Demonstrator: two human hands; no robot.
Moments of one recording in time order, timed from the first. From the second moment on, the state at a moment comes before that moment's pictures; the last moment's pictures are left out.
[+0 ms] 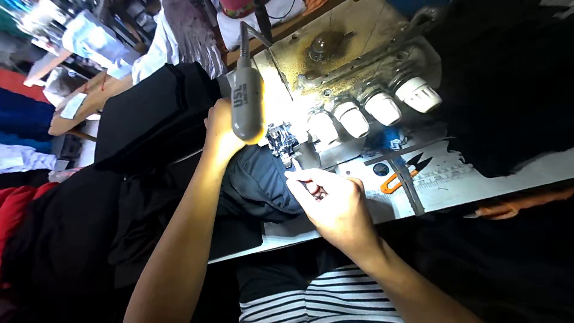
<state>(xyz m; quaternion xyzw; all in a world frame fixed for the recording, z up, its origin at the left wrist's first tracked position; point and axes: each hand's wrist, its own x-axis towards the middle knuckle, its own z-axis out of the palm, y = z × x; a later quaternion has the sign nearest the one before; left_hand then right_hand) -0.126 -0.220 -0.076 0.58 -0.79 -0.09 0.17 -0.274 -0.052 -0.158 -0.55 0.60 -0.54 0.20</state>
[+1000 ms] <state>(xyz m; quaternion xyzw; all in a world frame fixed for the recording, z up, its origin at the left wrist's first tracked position) -0.126 -0.034 -0.087 0.43 -0.89 -0.03 0.14 -0.281 -0.024 -0.168 -0.73 0.41 -0.22 0.50</state>
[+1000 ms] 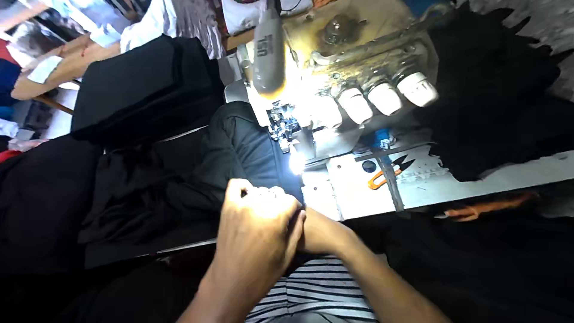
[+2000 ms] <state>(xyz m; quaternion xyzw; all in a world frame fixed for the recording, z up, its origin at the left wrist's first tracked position) -0.133 -0.044 -0.103 0.46 -0.86 -0.02 0.20 -0.317 -0.066 -0.197 -0.72 0.36 -0.58 0.09</state>
